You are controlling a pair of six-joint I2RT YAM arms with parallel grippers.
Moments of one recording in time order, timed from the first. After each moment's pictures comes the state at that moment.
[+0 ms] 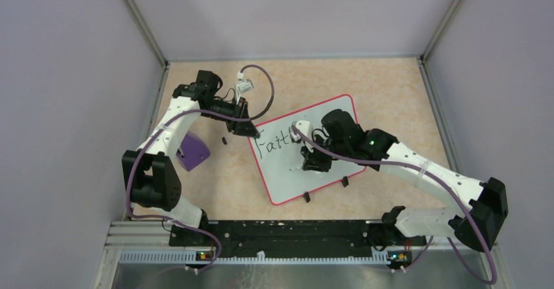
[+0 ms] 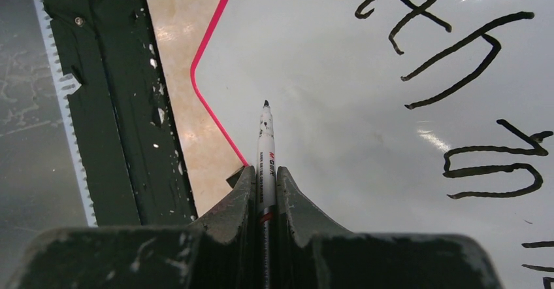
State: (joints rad) left arm -0.17 1.56 1.36 -1.03 1.09 0.47; right arm 0.86 1.19 1.03 -0.63 -0.39 -0.28
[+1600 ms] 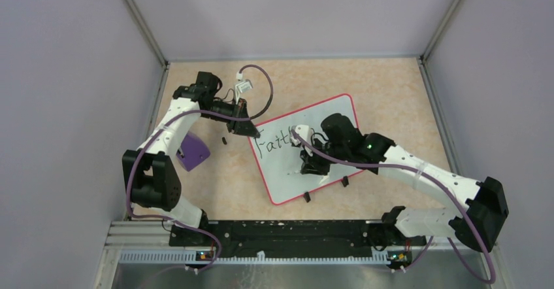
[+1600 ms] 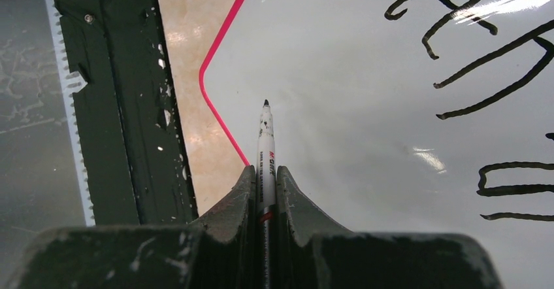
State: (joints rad) left arm -0.17 1.56 1.33 -1.00 1.12 0.42; right arm 0.87 1.19 0.96 -0.54 -0.43 -0.29
